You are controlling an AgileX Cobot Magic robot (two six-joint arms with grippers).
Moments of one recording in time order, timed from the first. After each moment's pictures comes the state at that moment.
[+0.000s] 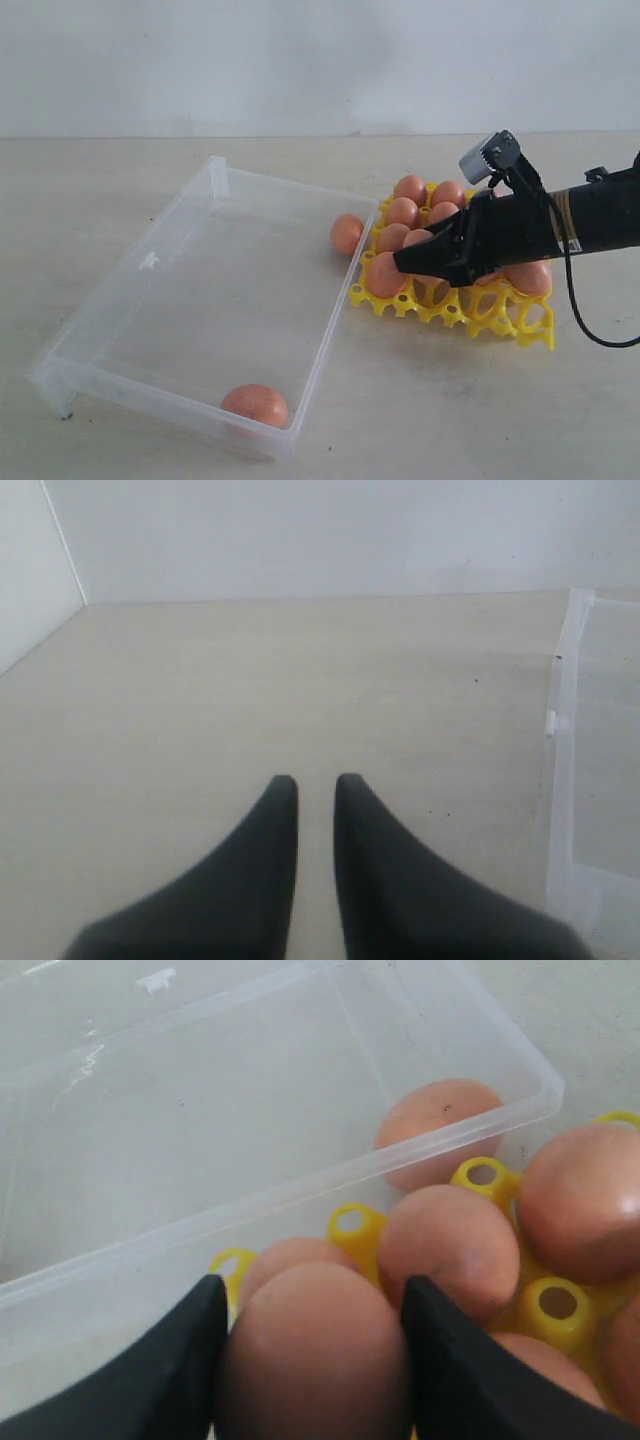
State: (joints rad) left arm 0.07 0.00 0.00 0.30 0.34 -0.23; right arm 0.06 1.95 -0.92 -1.56 -0.90 1.02
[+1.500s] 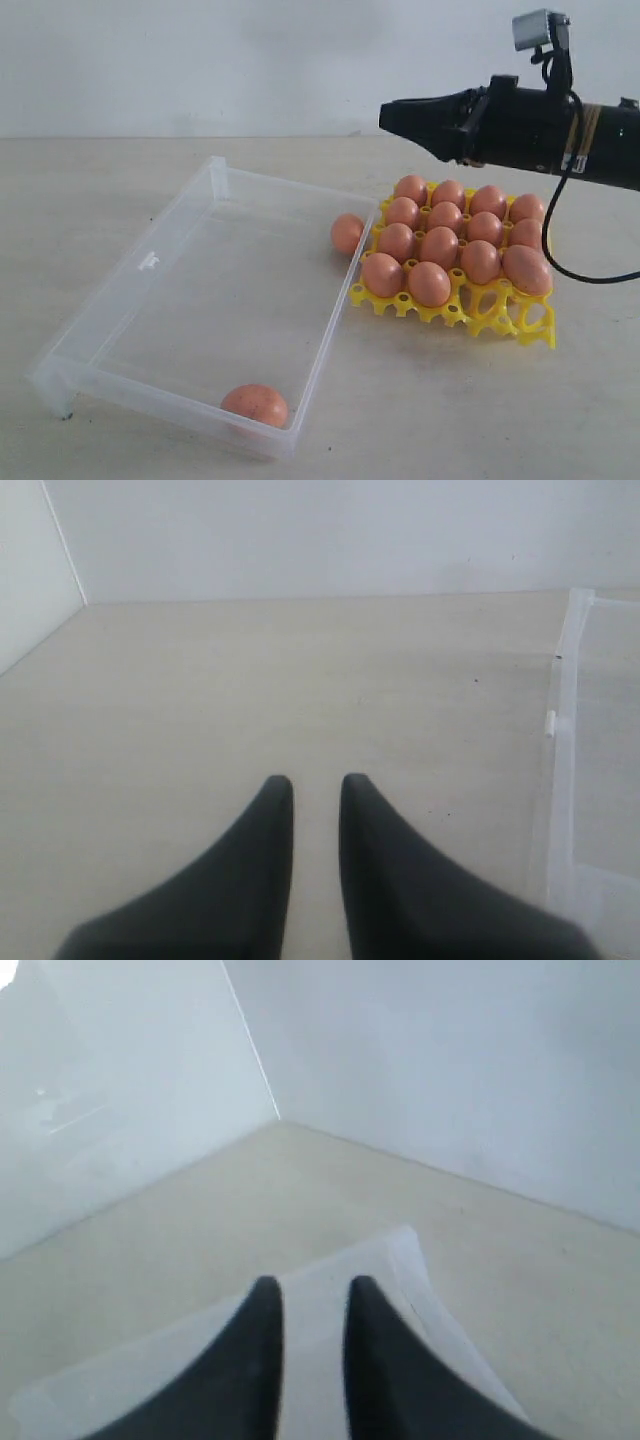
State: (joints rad) left arm 0.07 0.00 0.00 0.30 0.34 -0.23; right arm 0.10 1.79 -0.92 -1.16 -1.12 1.00
